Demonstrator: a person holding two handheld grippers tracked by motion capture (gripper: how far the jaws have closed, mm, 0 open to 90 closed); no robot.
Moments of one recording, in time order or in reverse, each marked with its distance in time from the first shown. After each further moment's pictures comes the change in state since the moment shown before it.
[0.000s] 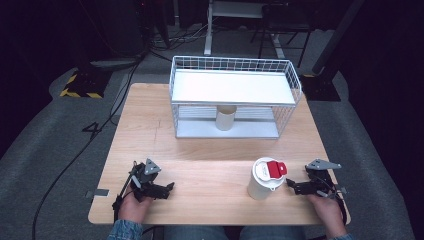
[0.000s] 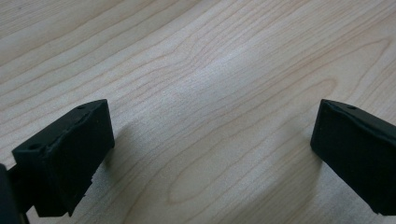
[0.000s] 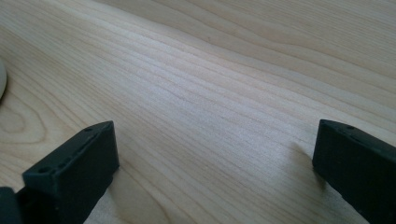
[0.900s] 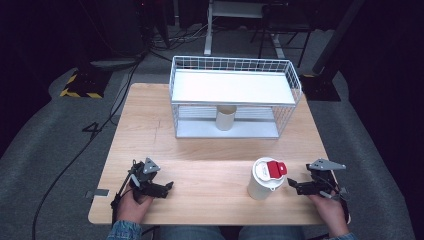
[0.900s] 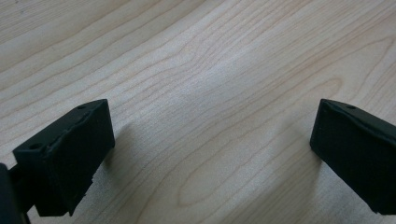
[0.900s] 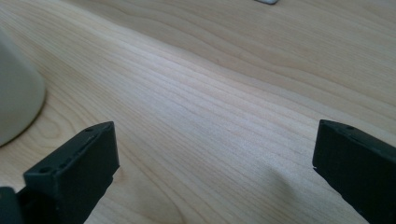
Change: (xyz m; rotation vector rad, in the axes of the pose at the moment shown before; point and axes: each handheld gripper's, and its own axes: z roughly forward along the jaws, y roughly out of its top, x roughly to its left) left arm 0.004 0.000 0.000 0.001 -0.010 0.004; right arm 0.002 0.005 -0.014 -0.046 0.020 -0.021
